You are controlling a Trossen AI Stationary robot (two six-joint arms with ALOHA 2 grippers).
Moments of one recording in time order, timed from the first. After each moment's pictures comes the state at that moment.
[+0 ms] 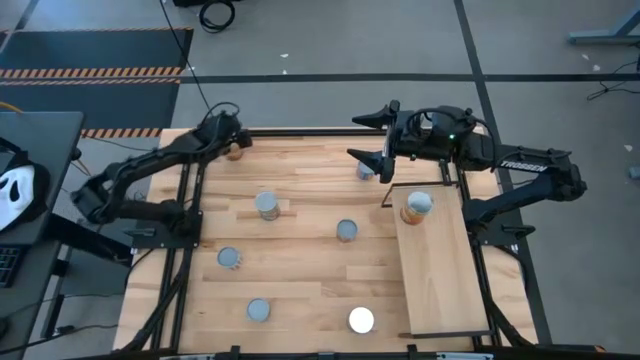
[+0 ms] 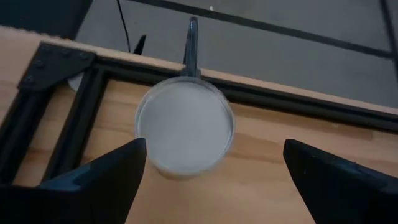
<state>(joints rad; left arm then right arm) 0.82 1.25 0.78 -0.48 -0.48 -0.80 -0.16 1.14 1.23 -0.04 0.03 0.00</state>
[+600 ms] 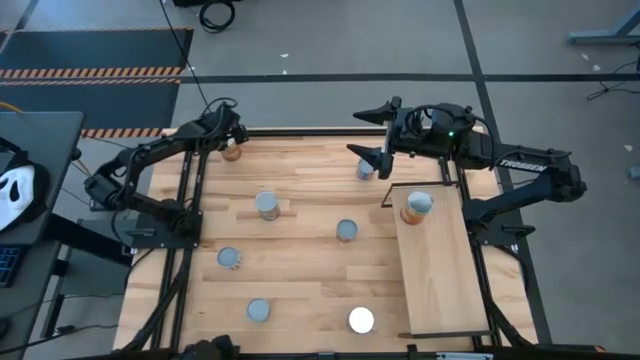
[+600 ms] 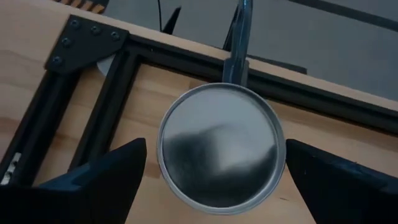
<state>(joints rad) 0.95 1.38 0.84 -0.55 -0.41 -0.82 -0.18 1.14 1.23 -0.03 0.03 -0.03</state>
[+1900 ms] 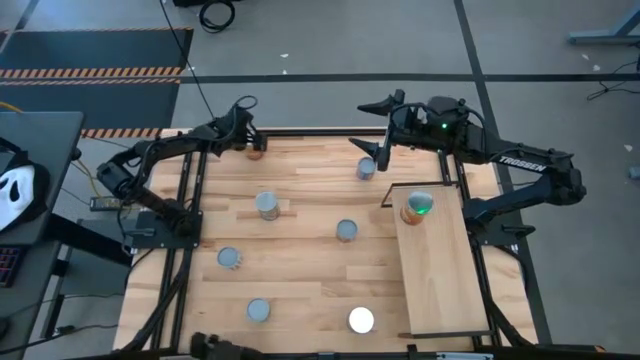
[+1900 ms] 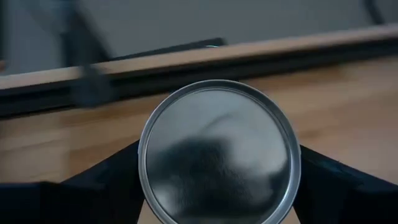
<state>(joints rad) 0.84 1.50 0.83 -0.26 -0.20 -0.45 -0.27 1.14 1.23 -0.15 0.03 -0.20</state>
